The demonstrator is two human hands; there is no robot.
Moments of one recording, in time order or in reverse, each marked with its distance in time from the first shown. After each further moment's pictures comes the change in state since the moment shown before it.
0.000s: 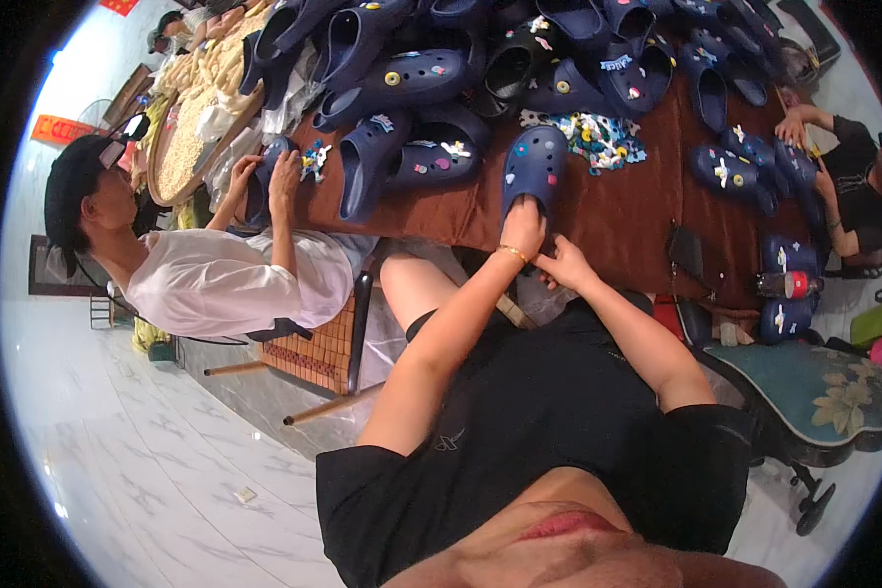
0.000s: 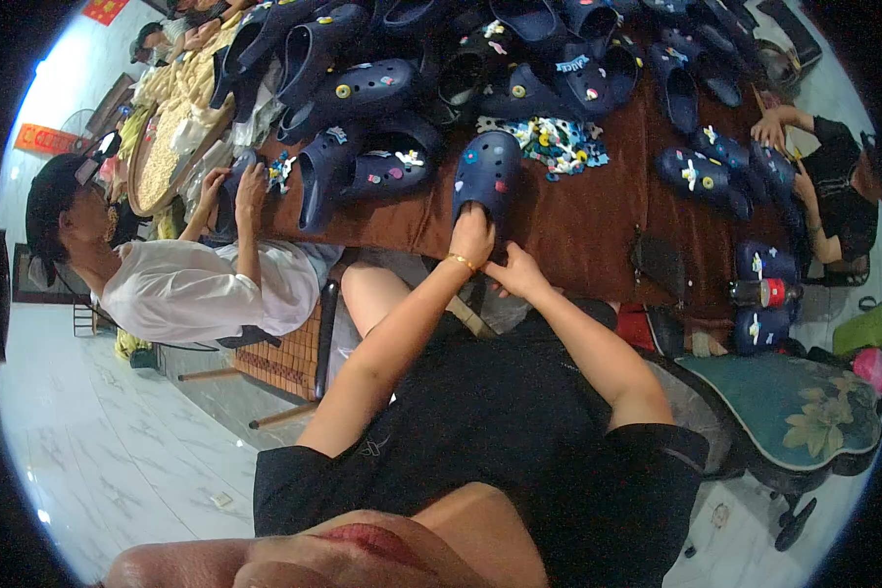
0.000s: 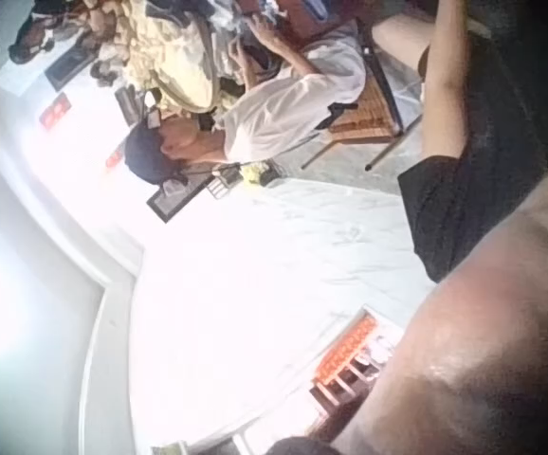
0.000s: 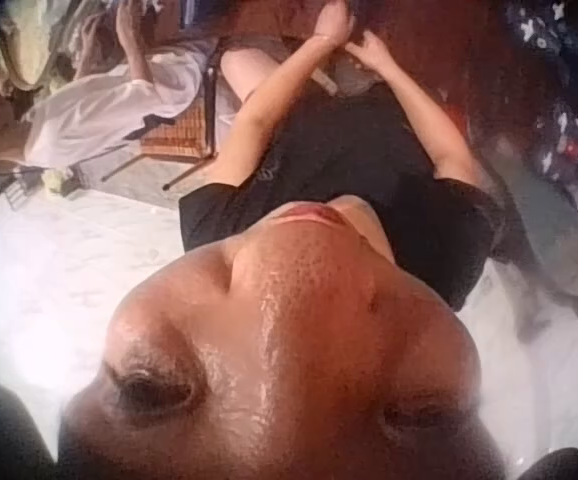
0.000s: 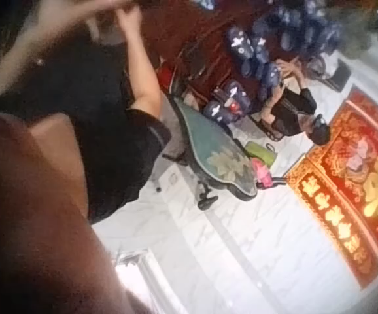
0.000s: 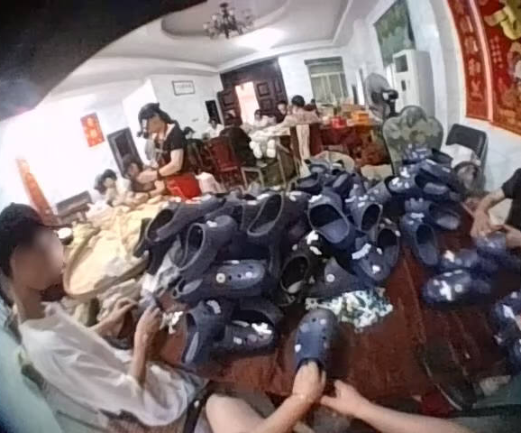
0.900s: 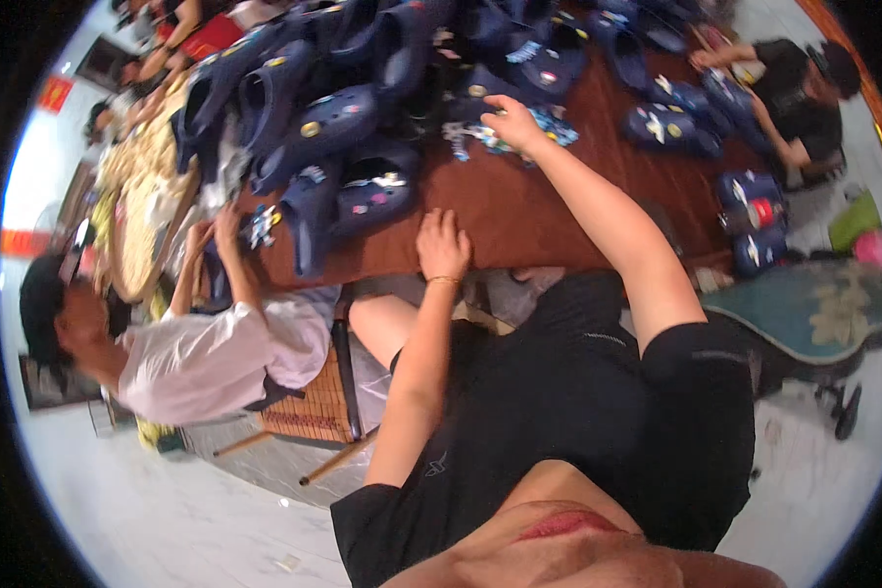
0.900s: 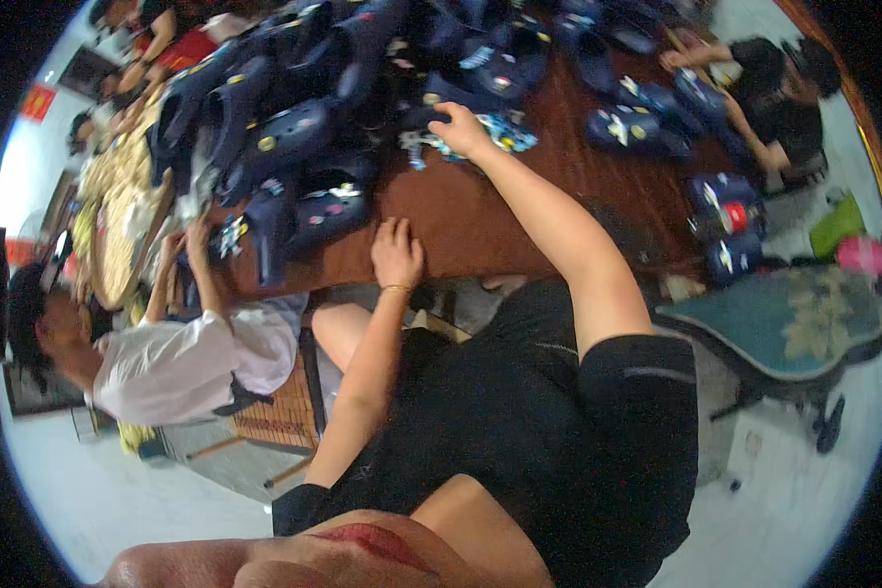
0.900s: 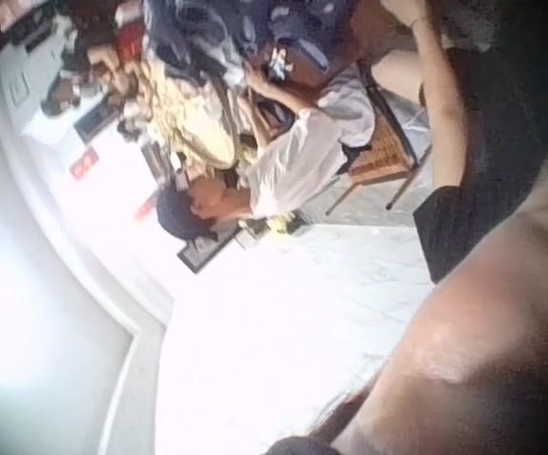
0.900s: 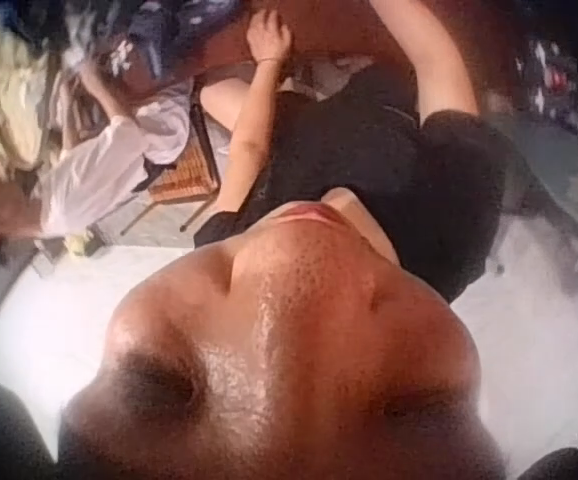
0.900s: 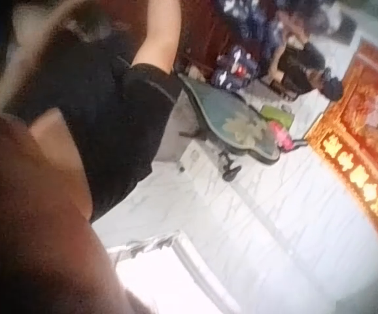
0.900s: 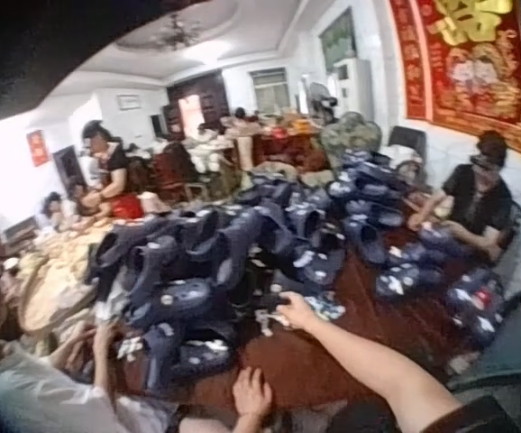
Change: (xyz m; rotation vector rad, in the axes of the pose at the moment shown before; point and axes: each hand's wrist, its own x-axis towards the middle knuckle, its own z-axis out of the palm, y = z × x) left_hand -0.019 -0.062 -0.009 0.395 0.179 0.172; right_hand 0.141 -0.107 -0.111 -0.070 0.478 -0.487
